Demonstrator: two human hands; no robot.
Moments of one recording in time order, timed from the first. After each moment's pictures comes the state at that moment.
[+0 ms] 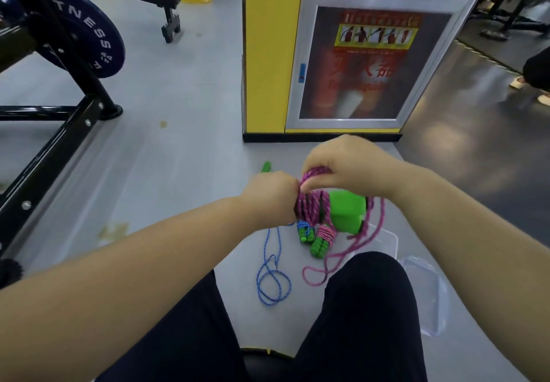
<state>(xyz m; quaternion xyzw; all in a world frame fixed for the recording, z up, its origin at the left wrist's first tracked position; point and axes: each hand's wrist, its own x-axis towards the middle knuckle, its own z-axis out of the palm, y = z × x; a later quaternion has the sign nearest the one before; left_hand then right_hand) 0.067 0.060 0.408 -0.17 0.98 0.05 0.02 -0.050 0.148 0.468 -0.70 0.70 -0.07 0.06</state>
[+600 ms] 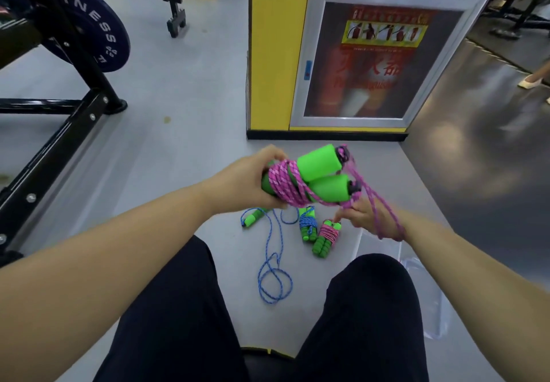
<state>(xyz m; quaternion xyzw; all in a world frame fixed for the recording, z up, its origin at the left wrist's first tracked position) 0.103 0.021 0.416 -0.18 0.90 0.39 -0.08 -0.096 0.189 0.375 -0.47 0.79 -0.17 0.36</state>
